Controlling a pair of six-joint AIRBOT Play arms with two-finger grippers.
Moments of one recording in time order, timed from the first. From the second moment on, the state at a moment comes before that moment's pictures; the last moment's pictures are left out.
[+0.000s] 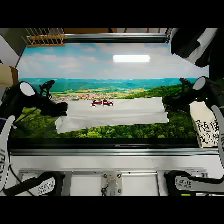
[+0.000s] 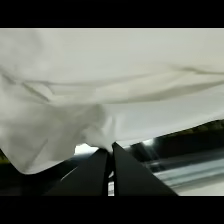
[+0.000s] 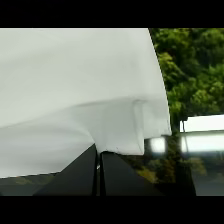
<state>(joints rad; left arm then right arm) 0.06 -1.34 1.15 1.26 -1.34 -1.49 -0.14 -1.48 1.25 -1.31 1.31 1.67</state>
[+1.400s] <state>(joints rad) -0.19 -1.47 1.18 1.10 -1.09 -1.53 -0.39 -1.74 1.22 -0.90 1.21 1.16</state>
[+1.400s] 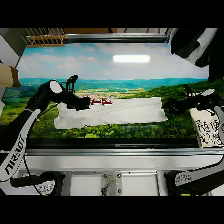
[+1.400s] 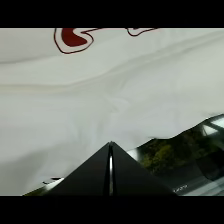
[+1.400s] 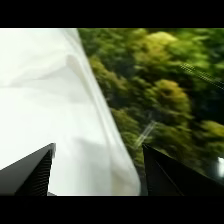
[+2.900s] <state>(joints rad) -0.63 -2.12 1.91 1.07 -1.04 -1.66 -0.11 -1.52 1.77 -1.26 1.62 1.40</state>
